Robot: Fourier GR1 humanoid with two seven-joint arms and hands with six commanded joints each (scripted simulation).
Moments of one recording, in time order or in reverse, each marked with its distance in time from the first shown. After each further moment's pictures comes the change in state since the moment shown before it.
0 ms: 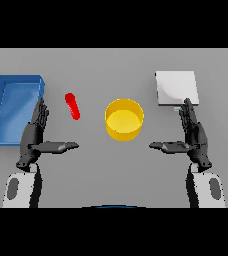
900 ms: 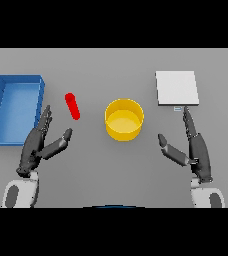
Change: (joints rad) left arm 0.068 0.066 -0.108 -0.099 -0.147 -0.017 0.064; right arm 0.146 -0.059 0.121 -0.159 0.242 -0.056 -0.088
